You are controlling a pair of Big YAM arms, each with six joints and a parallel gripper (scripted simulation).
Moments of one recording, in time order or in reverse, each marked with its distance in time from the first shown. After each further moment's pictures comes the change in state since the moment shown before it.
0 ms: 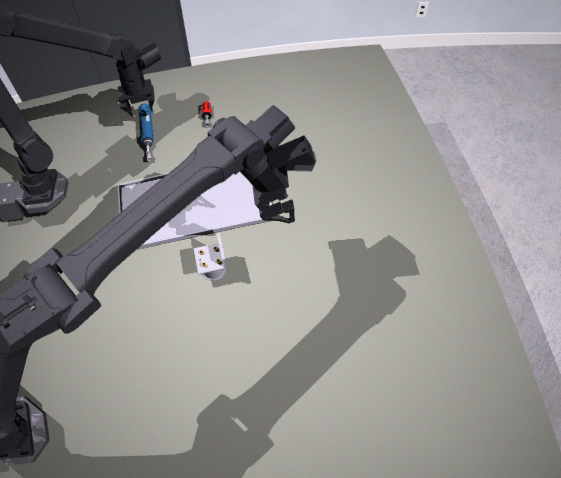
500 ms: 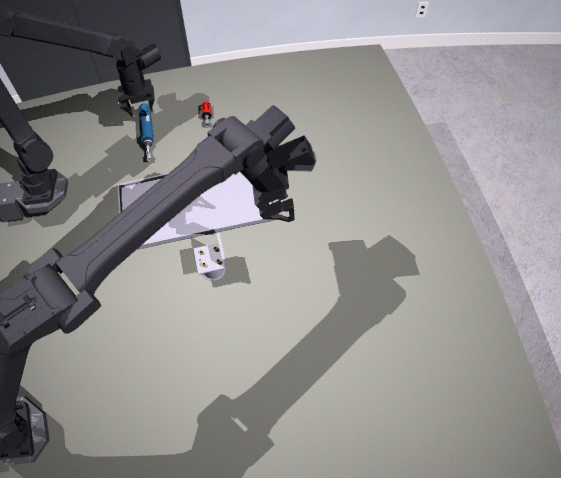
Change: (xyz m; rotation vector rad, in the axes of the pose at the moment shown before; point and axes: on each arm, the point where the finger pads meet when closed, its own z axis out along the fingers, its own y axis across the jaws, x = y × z) left arm 0.000 0.000 0.000 0.000 0.000 0.000; right arm 0.000 0.000 0.000 0.000 0.000 0.000
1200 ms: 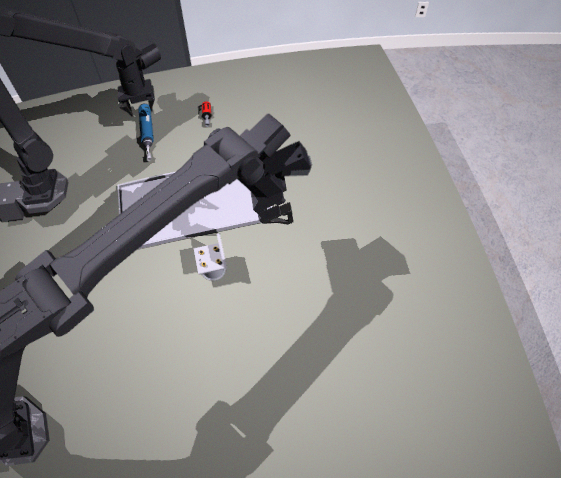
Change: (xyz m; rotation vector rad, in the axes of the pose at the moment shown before) left arm 0.000 0.000 0.000 0.000 0.000 0.000; right arm 0.010 0.006 0.014 -0.040 -0.031 -0.016
